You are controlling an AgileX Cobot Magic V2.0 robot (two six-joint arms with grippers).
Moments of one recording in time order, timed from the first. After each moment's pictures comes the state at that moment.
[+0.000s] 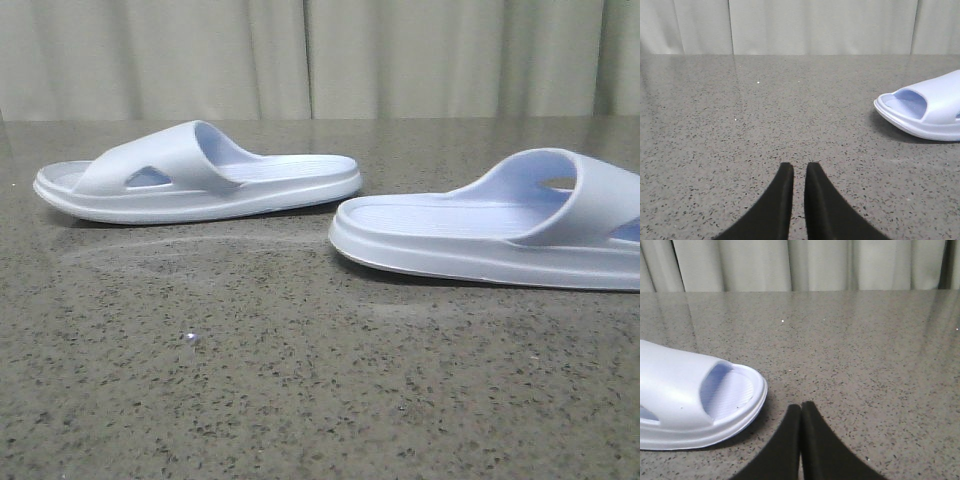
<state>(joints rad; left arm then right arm) -0.06 0.09 0.00 -0.17 0.10 0.16 -0.05 0.02 0.01 0.03 0.14 -0.06</state>
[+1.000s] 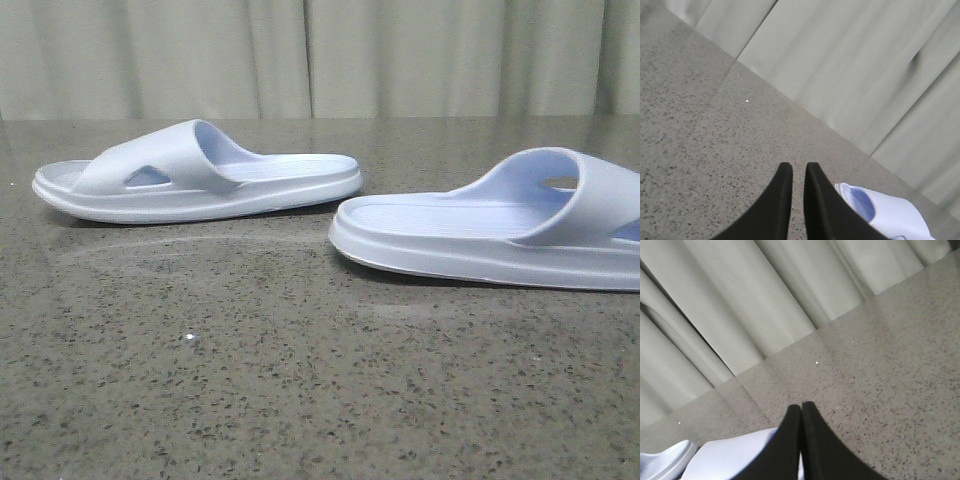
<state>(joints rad) -0.06 0.09 -0.02 -0.80 -0.04 0.16 -0.05 0.03 -0.01 0.56 0.02 -0.05</state>
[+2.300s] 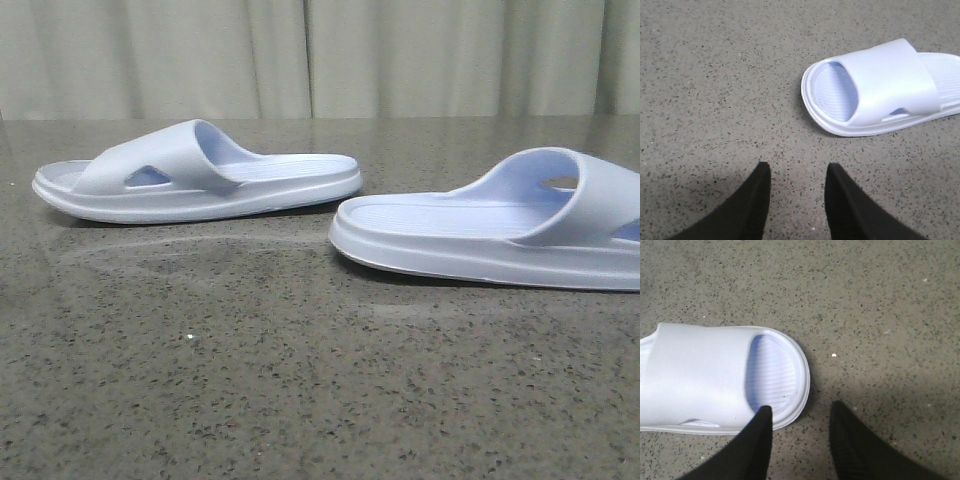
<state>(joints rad) -0.06 0.88 -0.64 -0.53 0.58 0.39 -0.05 0.71 -0.62 0.20 0.71 -0.05</state>
